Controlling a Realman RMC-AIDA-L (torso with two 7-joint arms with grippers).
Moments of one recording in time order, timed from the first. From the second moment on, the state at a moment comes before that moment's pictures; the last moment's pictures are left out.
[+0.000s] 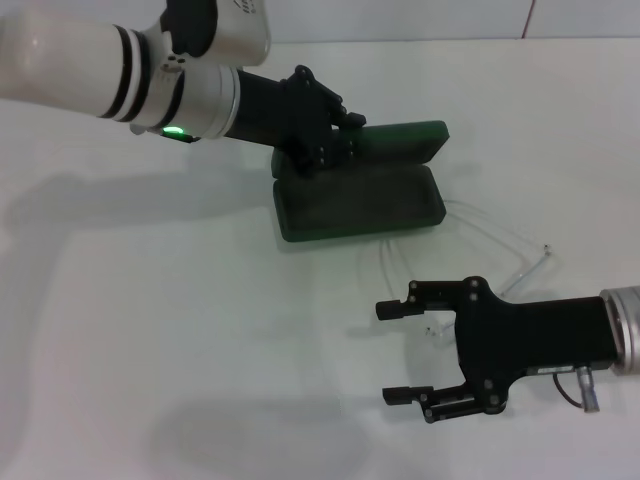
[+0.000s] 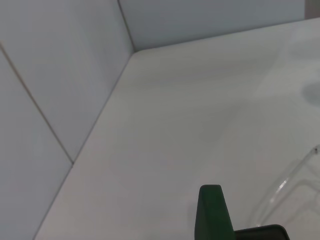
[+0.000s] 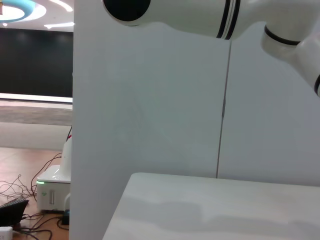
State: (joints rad) left arm -0.81 -2.09 1.16 0.78 2.09 1.17 -1.39; right arm 0.55 1.95 -1.71 -0.39 -1.11 -1.55 0.72
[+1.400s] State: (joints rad) left arm -0.76 -2.09 1.31 0.80 2.05 1.05 -1.35; right arm 0.56 1.94 -1.71 -0.38 -1.11 -1.54 0.70
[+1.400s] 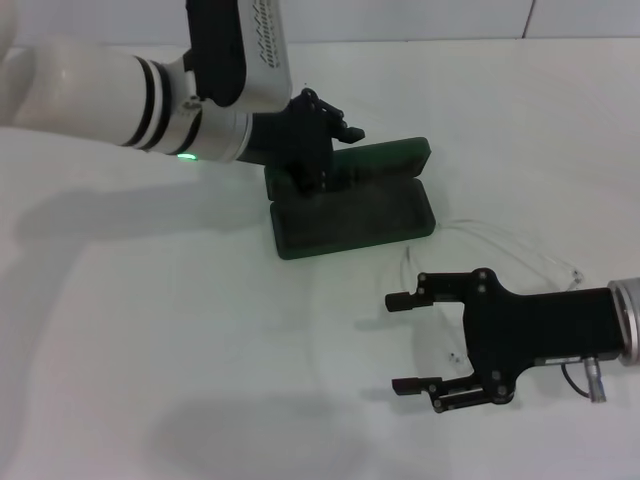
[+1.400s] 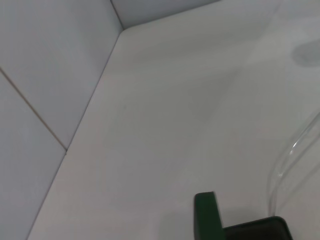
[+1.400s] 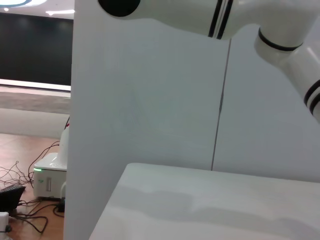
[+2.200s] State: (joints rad) left arm -0.32 -2.09 1.29 0.75 1.09 1.39 -0.97; right arm 0.57 1.77 -1.45 -0.63 -1.30 -1.58 1.13
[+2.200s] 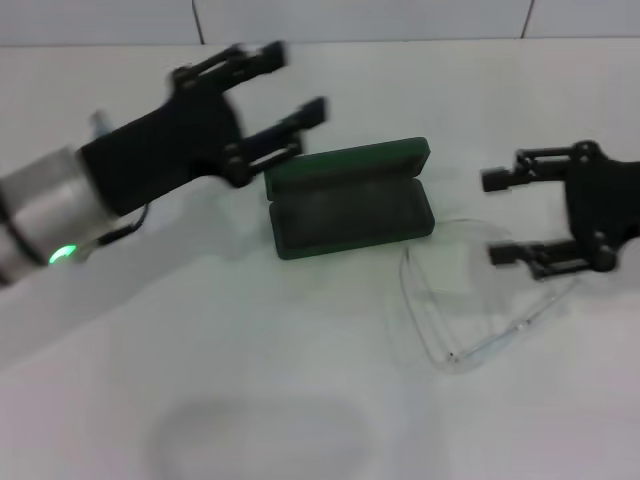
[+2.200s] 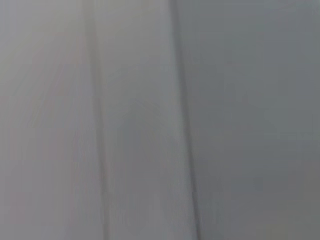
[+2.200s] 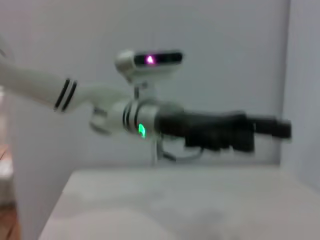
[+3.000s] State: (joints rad) left arm -0.28 -2.08 1.17 0.50 1.01 1.54 -0.86; right arm 0.70 2.02 -1.44 -1.31 -2.48 -1.76 1.63
